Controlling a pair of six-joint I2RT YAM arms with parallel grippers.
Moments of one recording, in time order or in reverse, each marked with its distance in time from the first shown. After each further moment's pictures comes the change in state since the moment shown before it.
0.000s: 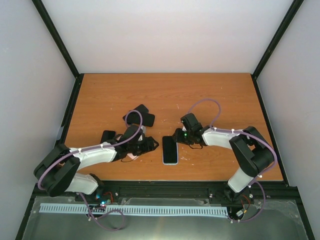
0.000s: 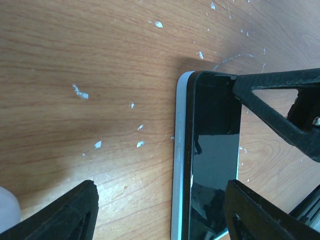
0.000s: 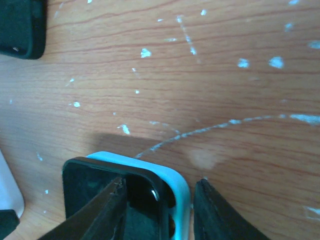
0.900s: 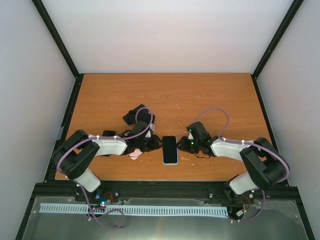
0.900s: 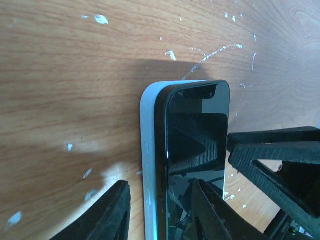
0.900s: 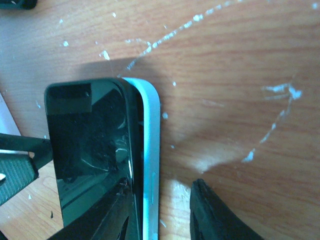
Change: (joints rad) left arm 0.000 0.232 0.103 0.134 0.108 0.035; right arm -0.007 -0.166 -0.208 0.075 -0.085 0.049
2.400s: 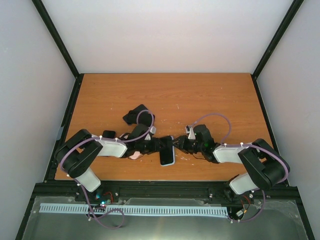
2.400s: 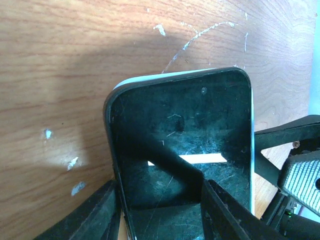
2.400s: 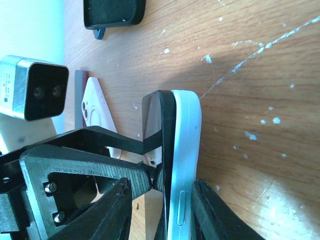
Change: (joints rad) left arm -0.018 0.045 -0.048 0.130 0.060 0.014; right arm -0.006 -0.006 -0.156 0.459 -0.217 0.202
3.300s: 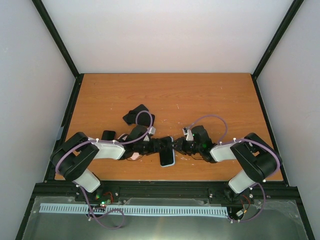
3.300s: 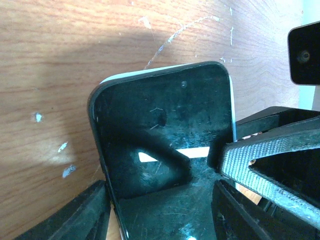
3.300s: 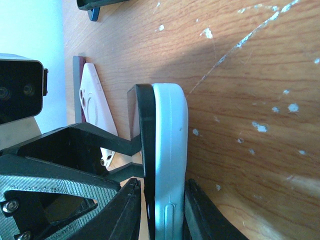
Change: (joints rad) left arm -0.007 -0.051 -0.044 0.029 0.004 0.002; right arm 0.009 0.105 -0.003 0.096 -0.056 0.012
